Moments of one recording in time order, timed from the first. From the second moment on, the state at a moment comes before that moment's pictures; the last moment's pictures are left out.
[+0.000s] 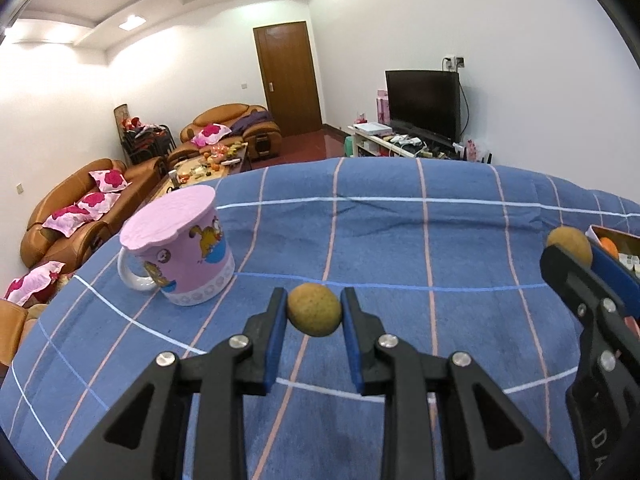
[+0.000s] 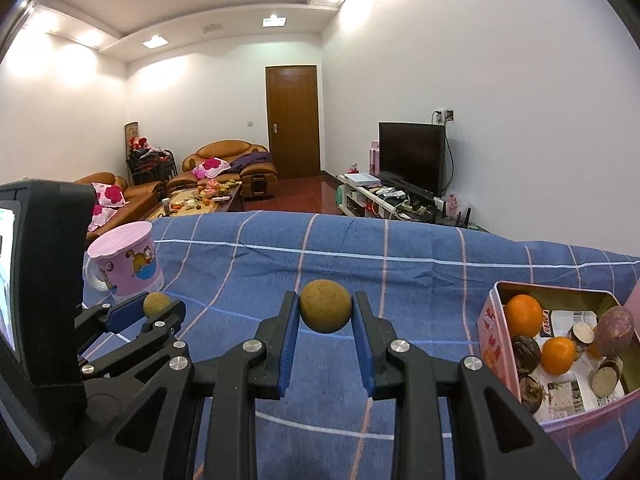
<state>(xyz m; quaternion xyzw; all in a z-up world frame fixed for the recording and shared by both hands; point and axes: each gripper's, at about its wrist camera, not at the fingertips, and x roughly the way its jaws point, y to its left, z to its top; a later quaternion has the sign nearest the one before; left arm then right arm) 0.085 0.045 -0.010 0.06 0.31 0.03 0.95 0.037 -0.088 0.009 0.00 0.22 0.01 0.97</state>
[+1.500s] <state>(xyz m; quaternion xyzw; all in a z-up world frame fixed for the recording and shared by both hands) 0.026 -0.009 -0.009 0.04 0.29 -0.01 0.96 -0.038 -0.153 0.012 -0.02 0.22 0.00 0.98</state>
